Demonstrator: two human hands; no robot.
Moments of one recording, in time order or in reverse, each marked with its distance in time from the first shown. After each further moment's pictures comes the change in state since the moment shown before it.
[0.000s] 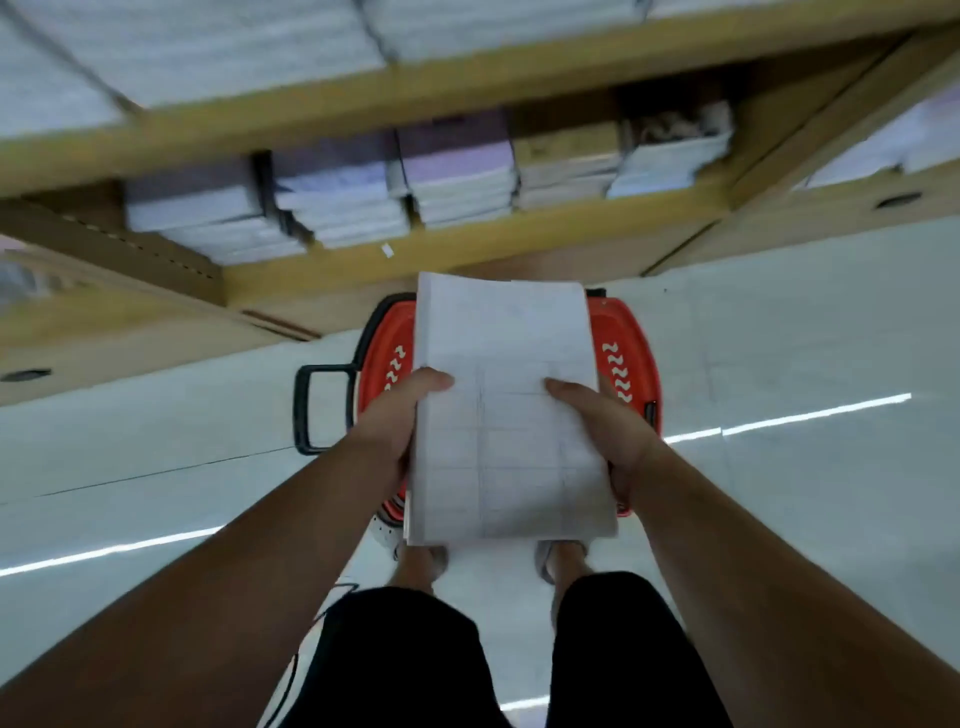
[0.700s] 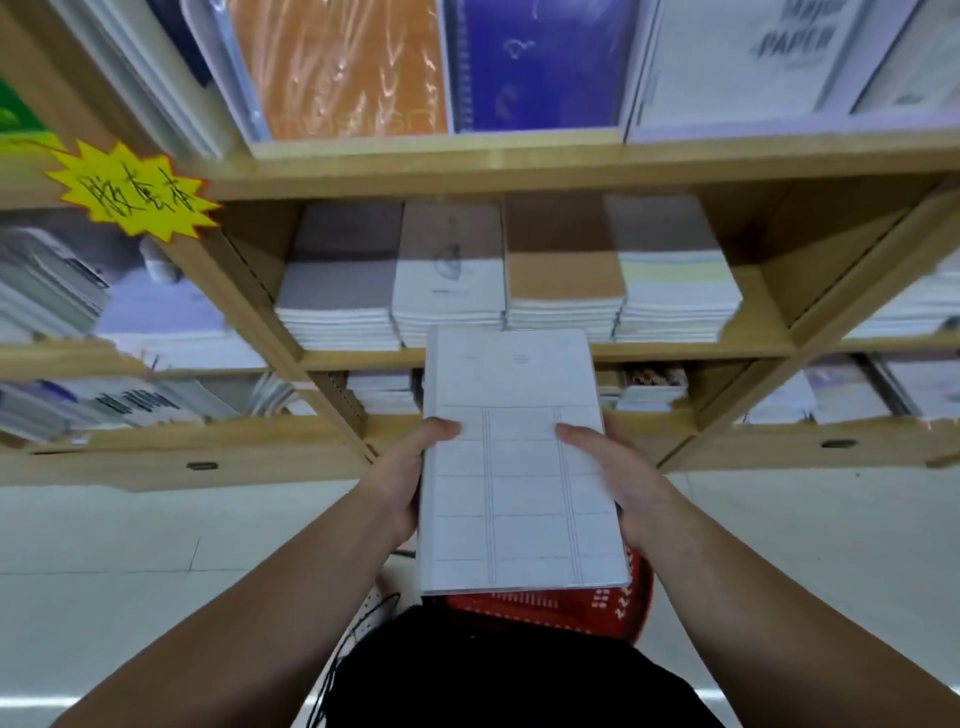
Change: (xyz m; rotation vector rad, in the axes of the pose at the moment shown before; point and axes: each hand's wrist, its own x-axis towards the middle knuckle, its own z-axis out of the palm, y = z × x) left_hand -0.291 0.056 -0.027 -0.164 -0.091 0.393; right_hand -0.240 -0.149 0.102 -0.014 -0.218 -0.279
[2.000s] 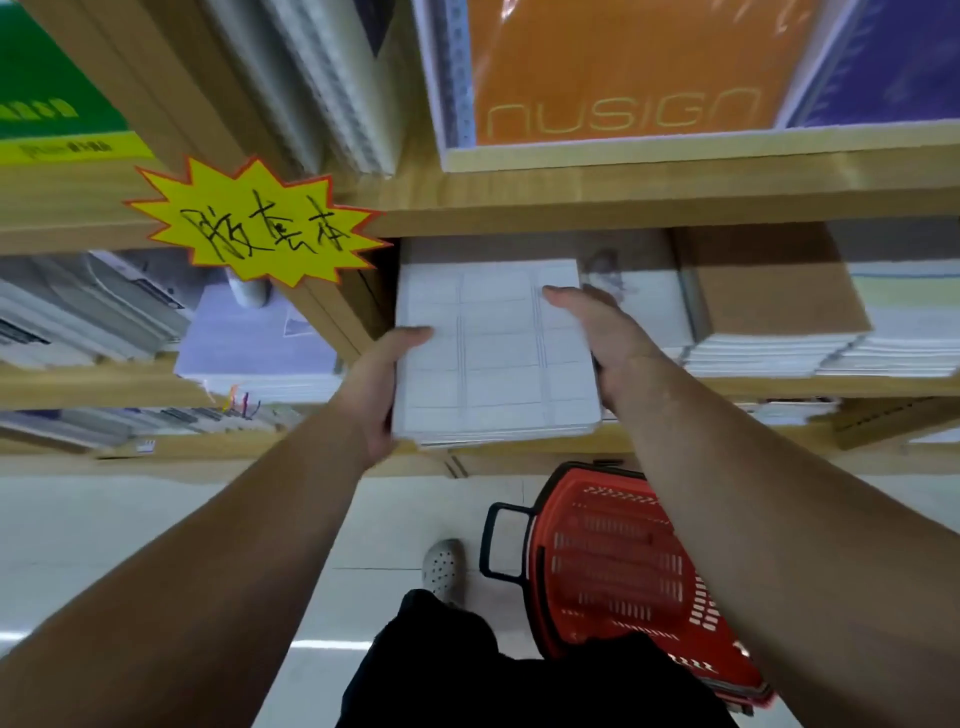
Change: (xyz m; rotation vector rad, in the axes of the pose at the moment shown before) left_hand 0.112 0.189 -0.196 -0.017 0.089 0.081; right_hand 0.214 -0.062 0.257 -0.084 0.077 -0.027
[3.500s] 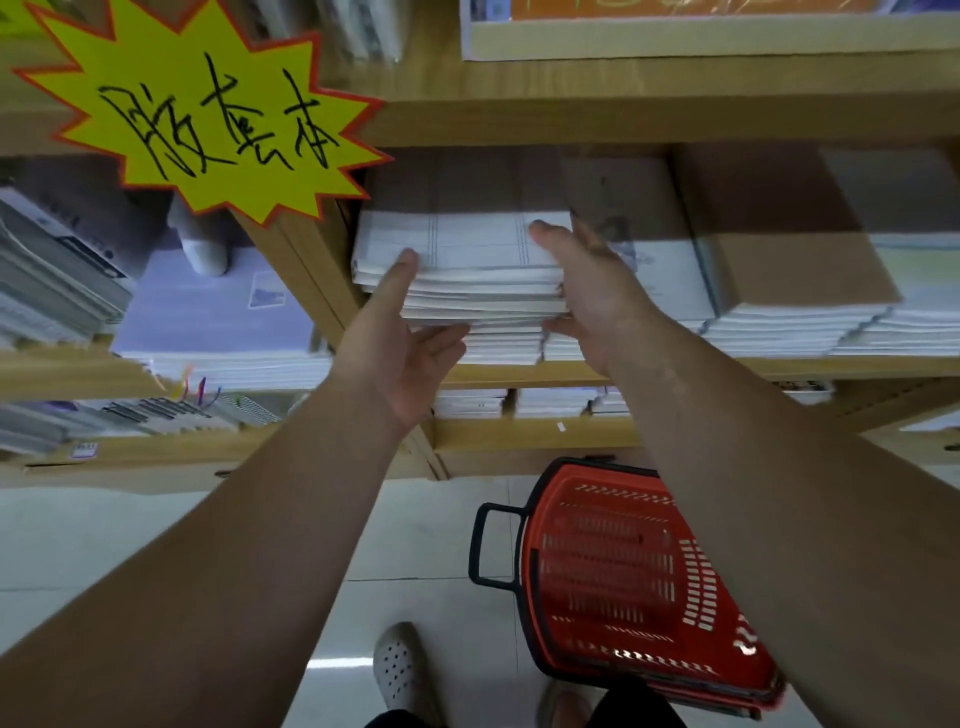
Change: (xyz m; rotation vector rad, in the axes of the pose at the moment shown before) left_hand 0.029 -0.009 0.009 -0.306 -0.037 0.108; right_hand -0.004 0.008 0.041 -0.292 0.085 -0.225
